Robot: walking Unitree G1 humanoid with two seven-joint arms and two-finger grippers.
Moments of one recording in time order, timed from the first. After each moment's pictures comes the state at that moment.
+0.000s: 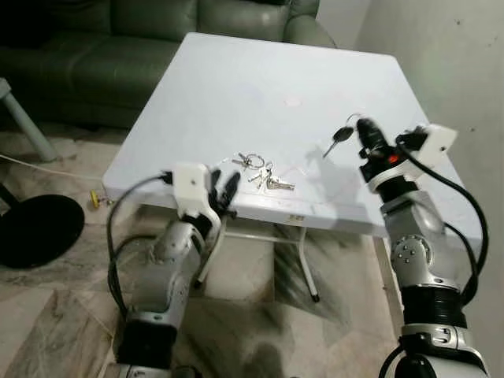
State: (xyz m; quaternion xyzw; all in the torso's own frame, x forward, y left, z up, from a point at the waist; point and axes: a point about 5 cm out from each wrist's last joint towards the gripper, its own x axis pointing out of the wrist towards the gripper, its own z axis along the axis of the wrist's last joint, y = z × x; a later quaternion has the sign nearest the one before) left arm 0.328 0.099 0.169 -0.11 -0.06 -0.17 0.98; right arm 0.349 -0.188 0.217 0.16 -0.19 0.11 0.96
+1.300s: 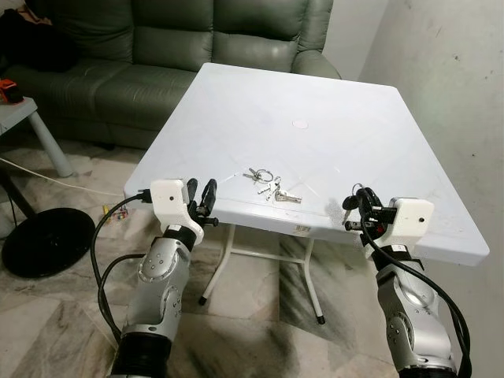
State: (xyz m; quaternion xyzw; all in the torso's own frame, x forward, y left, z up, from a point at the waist) left arm 0.321 0.124 0.120 -0.11 -0.03 -0.11 0.99; right arm 0.298 -0.186 0.122 0.03 -0.07 0.03 1.00
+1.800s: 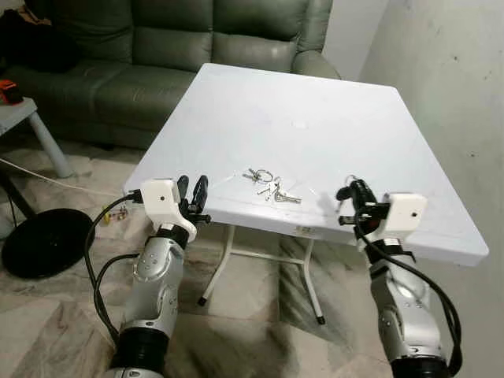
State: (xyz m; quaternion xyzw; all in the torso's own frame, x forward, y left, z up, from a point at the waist) left arm 0.317 0.132 0.119 -0.12 -0.07 -0.09 0.99; right arm 0.298 -0.167 0.124 0.05 -0.11 0.06 0.99
